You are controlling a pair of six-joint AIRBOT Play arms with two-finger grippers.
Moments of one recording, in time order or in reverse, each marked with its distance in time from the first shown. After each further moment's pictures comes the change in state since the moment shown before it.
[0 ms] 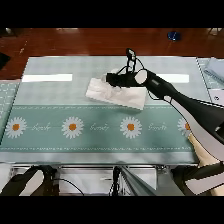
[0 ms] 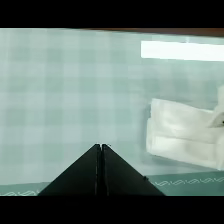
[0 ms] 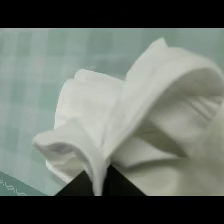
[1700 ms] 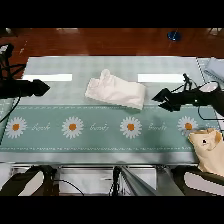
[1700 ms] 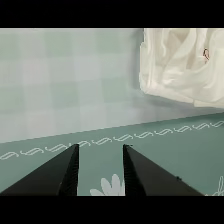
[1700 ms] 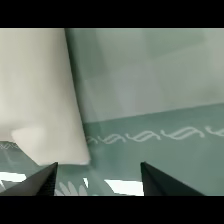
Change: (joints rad) left arm -0.122 -0.031 -0.336 0.001 0.132 0.053; right arm -0.603 0.358 -0.514 0.063 0.476 -0.127
